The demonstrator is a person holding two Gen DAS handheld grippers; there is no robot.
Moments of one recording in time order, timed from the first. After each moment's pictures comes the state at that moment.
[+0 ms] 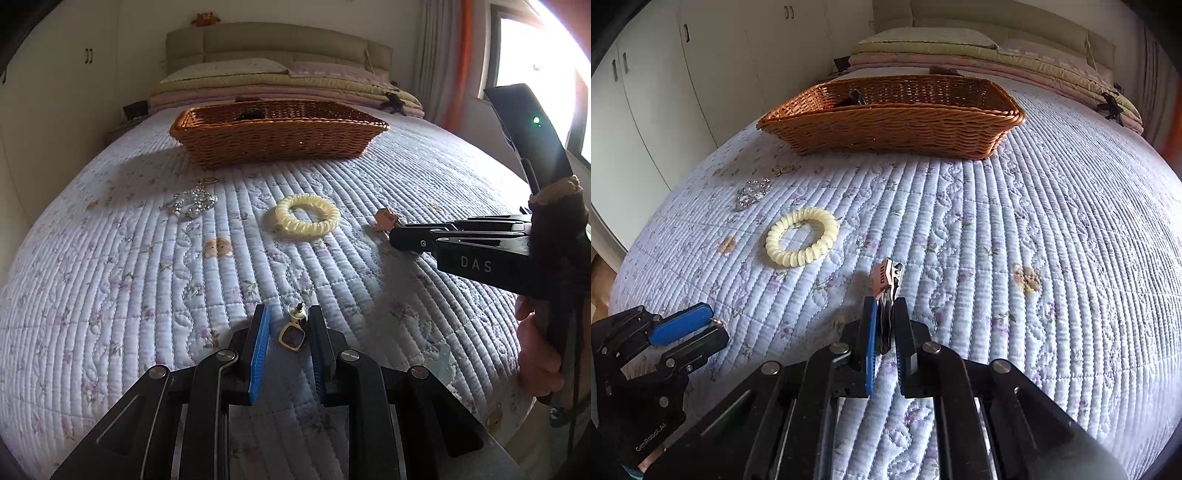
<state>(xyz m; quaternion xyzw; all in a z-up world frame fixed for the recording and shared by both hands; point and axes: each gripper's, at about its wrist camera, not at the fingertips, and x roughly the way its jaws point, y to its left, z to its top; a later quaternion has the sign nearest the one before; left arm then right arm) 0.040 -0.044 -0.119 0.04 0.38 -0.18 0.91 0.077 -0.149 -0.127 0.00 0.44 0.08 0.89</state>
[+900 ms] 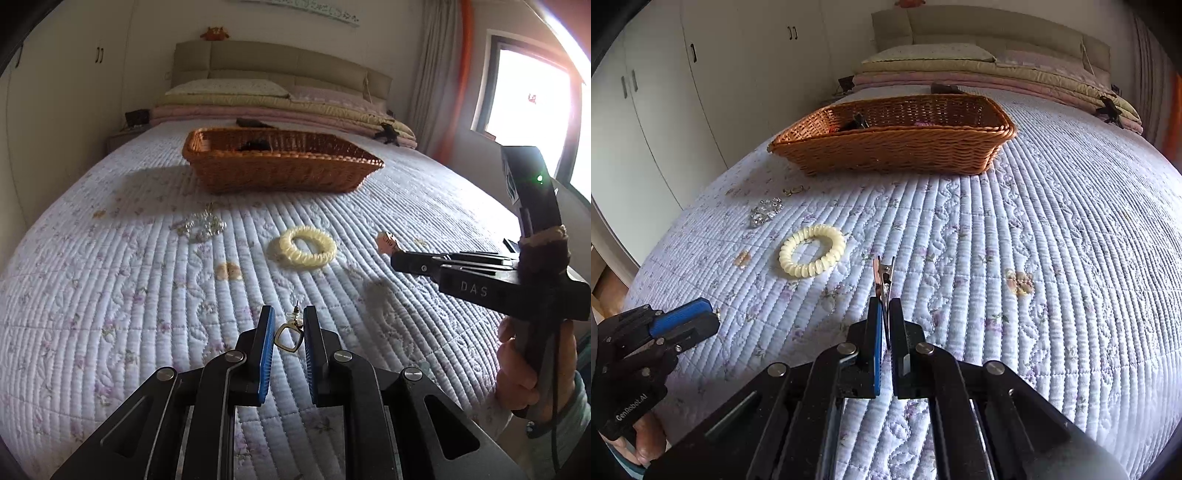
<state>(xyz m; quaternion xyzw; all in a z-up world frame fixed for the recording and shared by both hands) 0.036 -0.022 -0.100 -0.01 0.34 -0.20 0.92 0.063 -0.158 -0.114 0.04 0.40 0.10 0.91</state>
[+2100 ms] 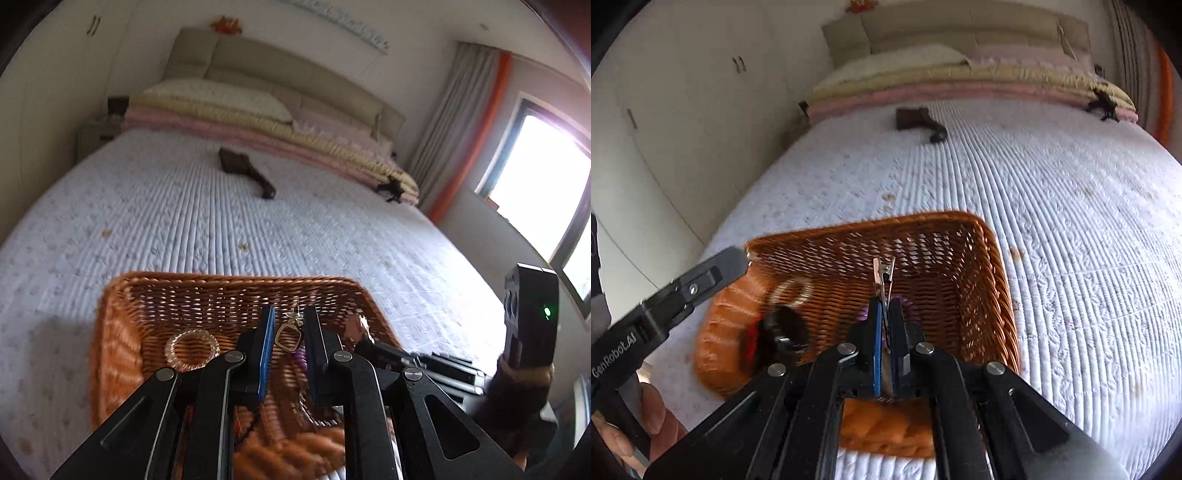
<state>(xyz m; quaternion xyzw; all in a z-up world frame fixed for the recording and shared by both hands) 0.337 -0.082 -0.024 -0.12 0.35 -0.23 0.90 0.312 -0.201 -0.063 0.10 0.43 0.05 0.89</state>
